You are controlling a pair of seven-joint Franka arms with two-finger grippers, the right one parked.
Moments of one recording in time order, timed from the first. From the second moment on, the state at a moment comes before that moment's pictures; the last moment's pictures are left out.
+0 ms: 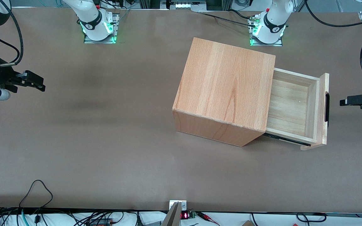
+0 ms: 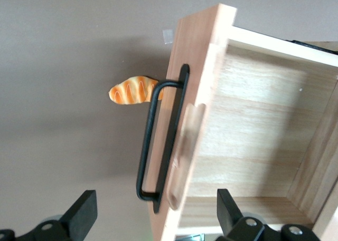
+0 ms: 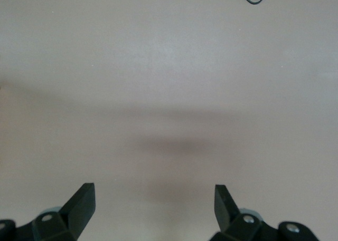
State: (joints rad) arm 0.20 0.46 0.01 -1.11 -0.15 1.29 0.23
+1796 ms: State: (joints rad) arm 0.00 0.11 -0.01 -1.47 -0.07 1.45 0.01
